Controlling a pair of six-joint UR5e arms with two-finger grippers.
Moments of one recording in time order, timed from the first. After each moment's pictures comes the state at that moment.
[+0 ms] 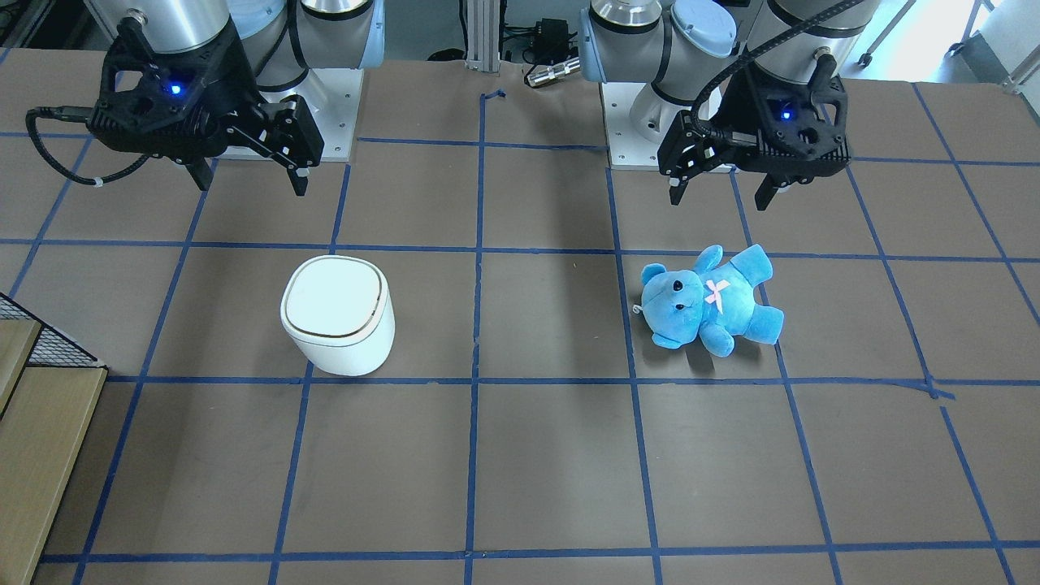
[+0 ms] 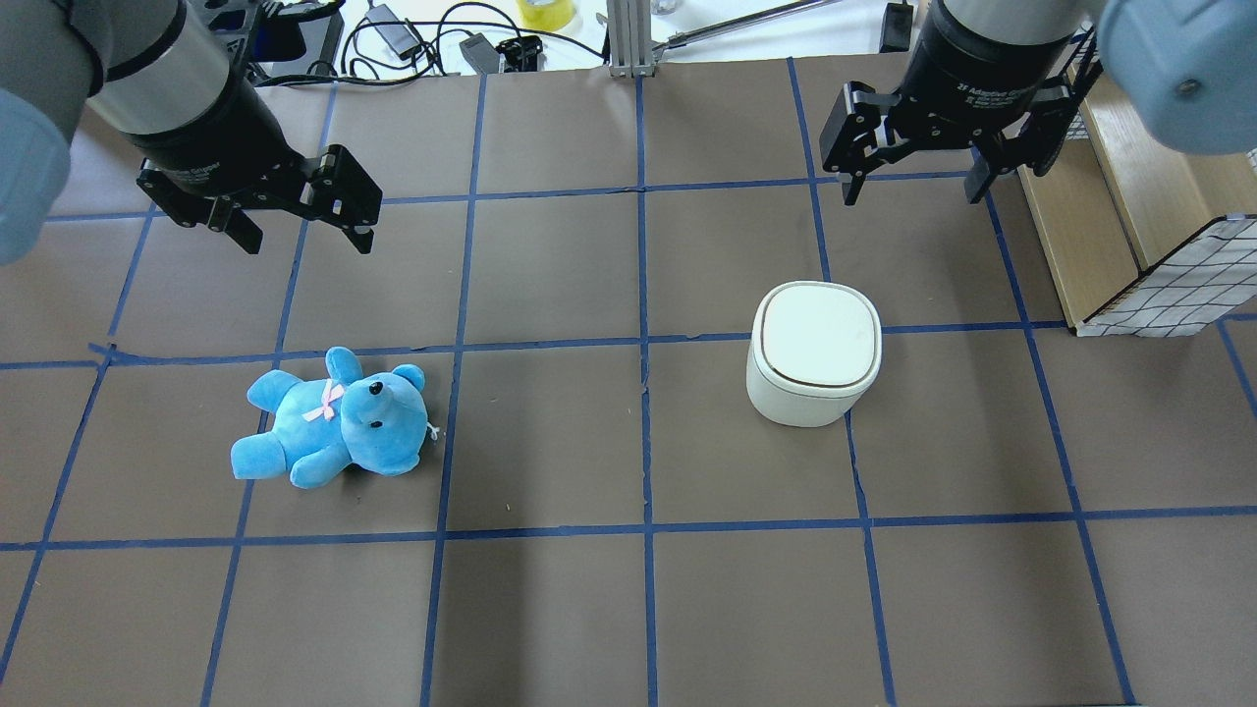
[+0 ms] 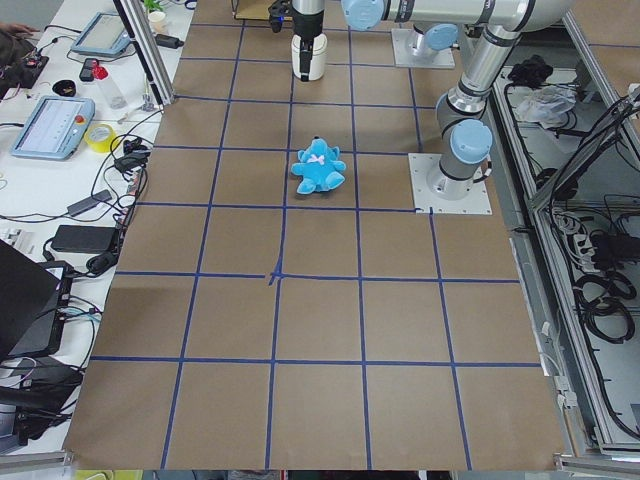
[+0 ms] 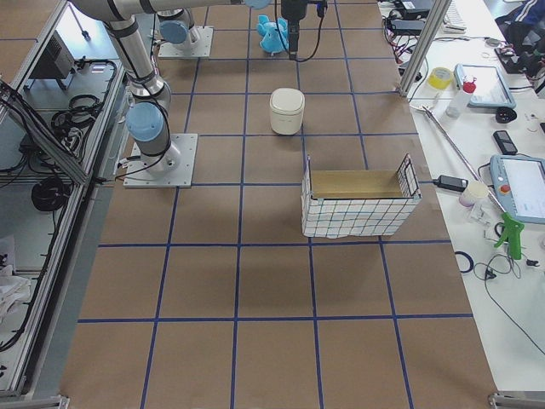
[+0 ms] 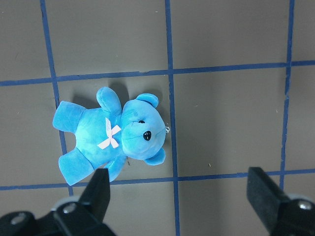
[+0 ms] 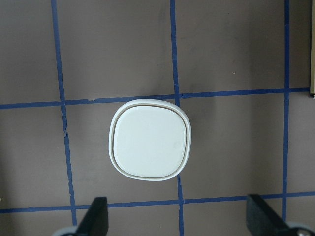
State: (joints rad) left arm -1.54 -1.52 -1.60 -1.55 1.57 0.07; right arm 1.63 -1.57 1.49 -1.53 -1.58 0.10
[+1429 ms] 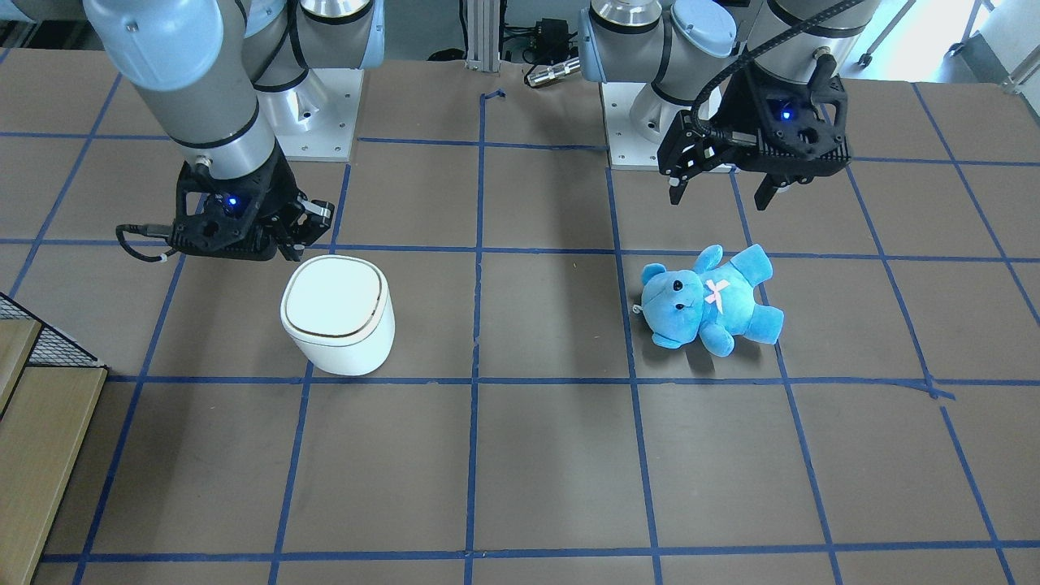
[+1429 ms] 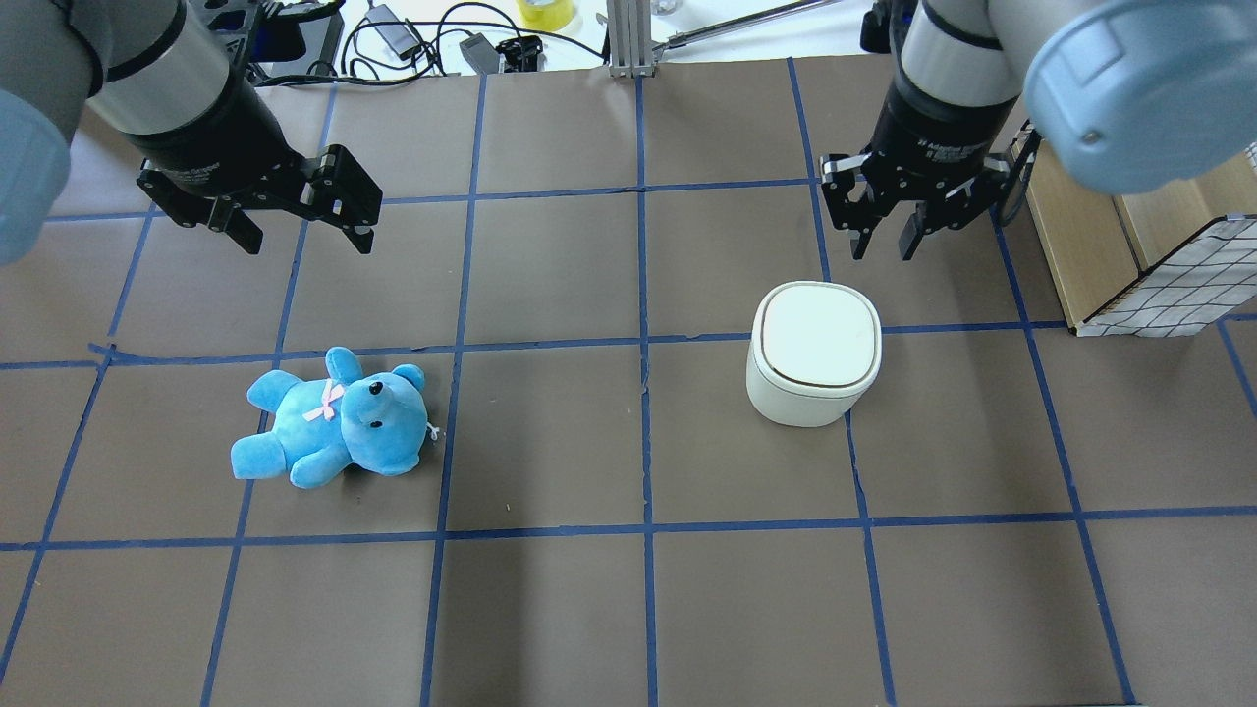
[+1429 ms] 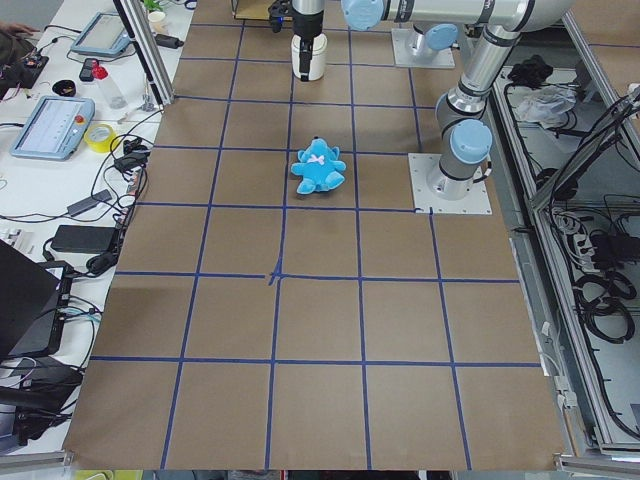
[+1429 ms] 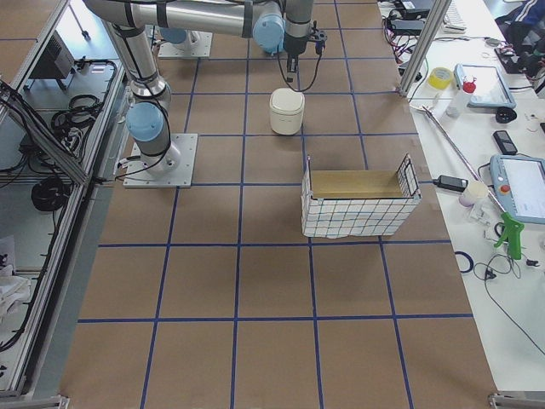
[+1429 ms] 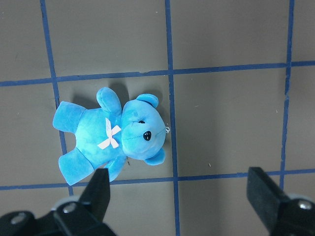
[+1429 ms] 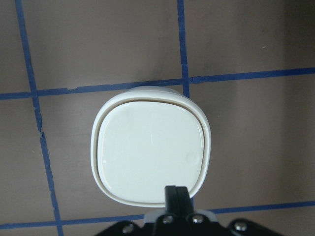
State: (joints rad) left arm -1.54 -1.52 -1.60 -1.55 1.57 0.07; right arm 1.63 -1.49 1.71 -1.73 -1.57 0.13
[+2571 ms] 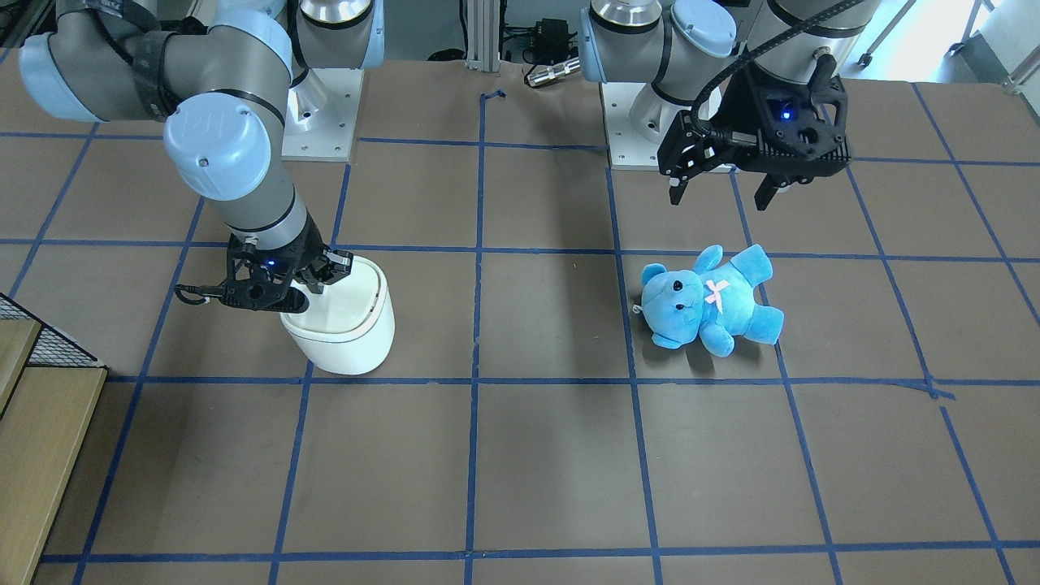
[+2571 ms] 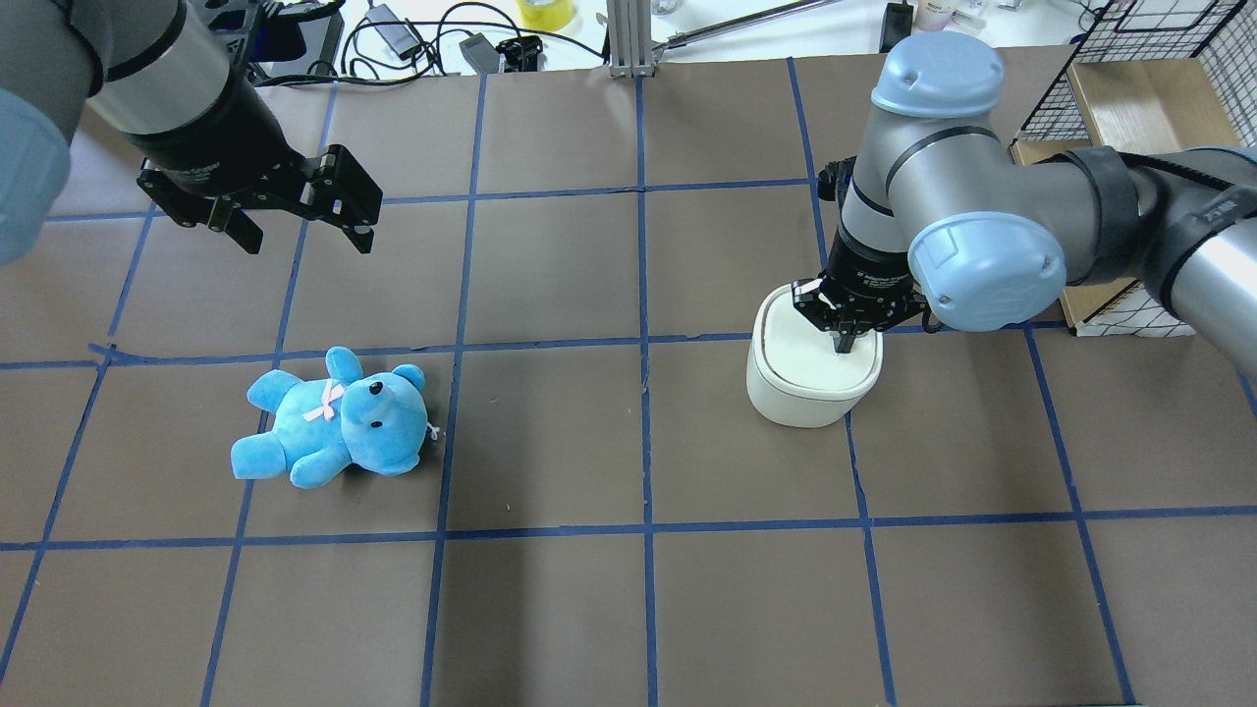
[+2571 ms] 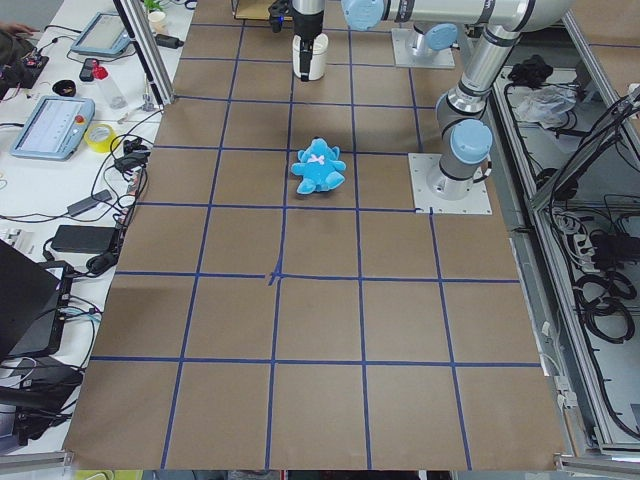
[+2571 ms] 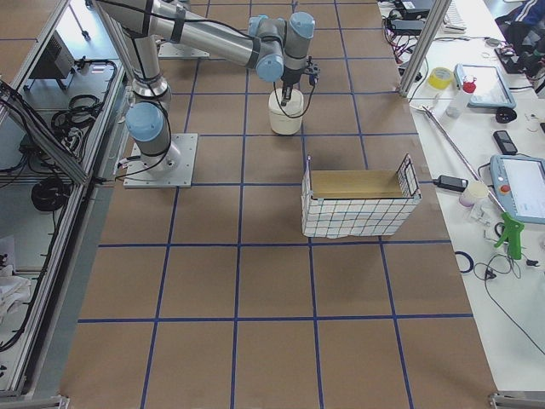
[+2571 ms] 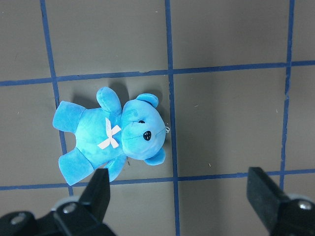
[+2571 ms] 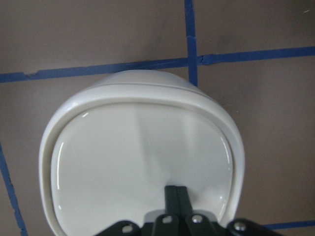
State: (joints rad) left arm -1.54 -1.52 -1.60 -1.55 1.57 0.07; right arm 1.63 -1.42 1.85 -1.88 -1.57 0.13
